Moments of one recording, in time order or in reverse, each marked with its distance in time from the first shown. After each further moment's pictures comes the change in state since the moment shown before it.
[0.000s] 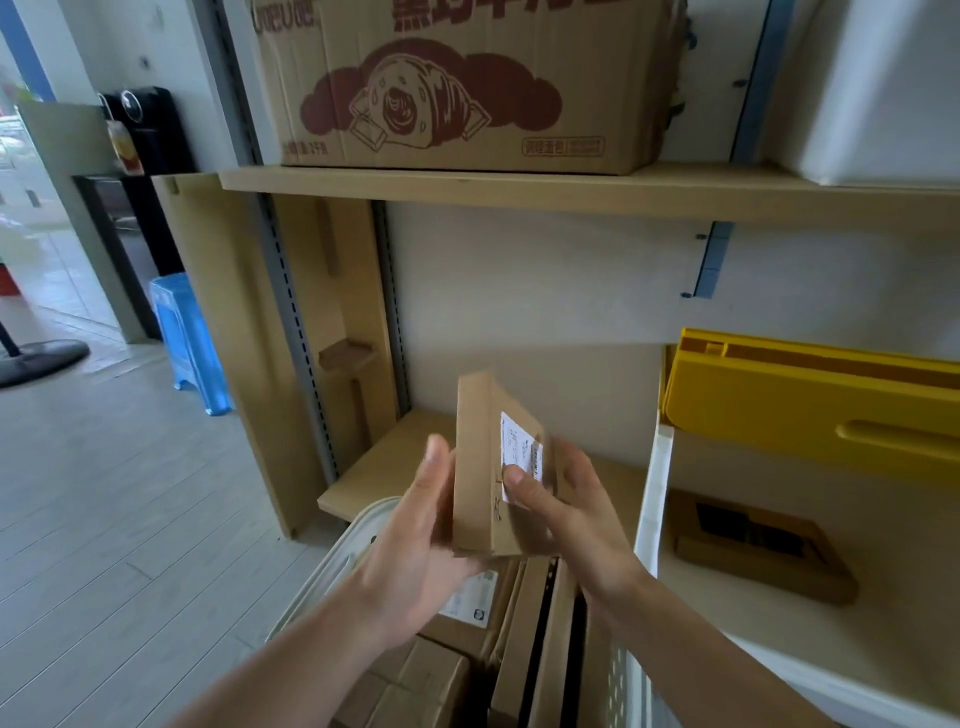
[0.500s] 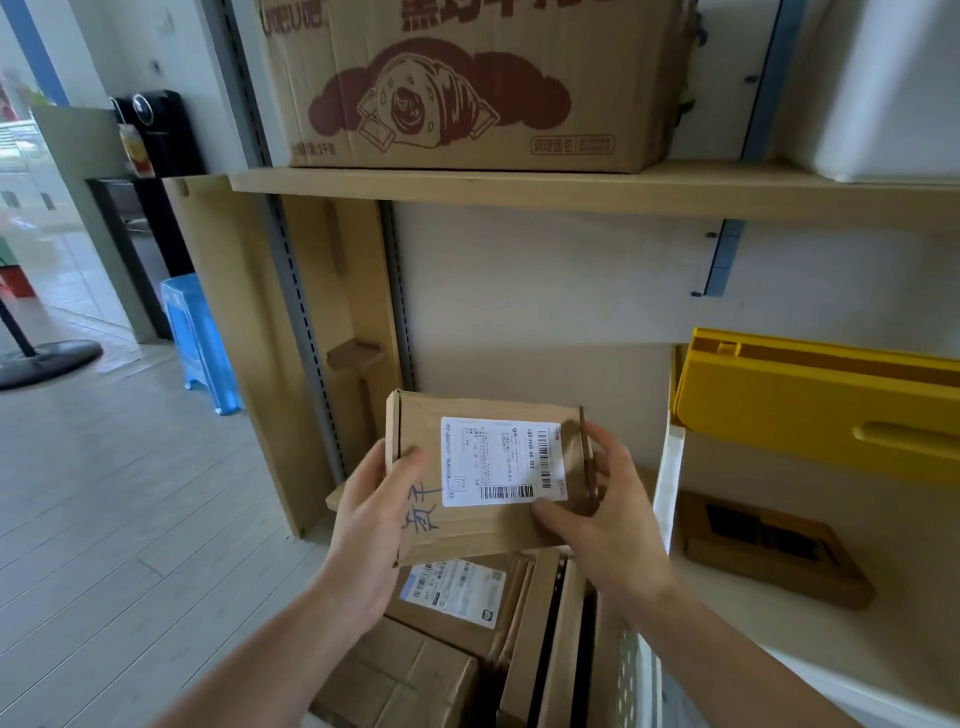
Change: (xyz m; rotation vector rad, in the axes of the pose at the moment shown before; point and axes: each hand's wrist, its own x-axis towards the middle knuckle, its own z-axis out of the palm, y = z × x) left_hand -0.003 0.006 -0.027 0.164 0.458 0.233; right_hand 0.000 0.001 -0.015 -0.356 0.172 -0.094
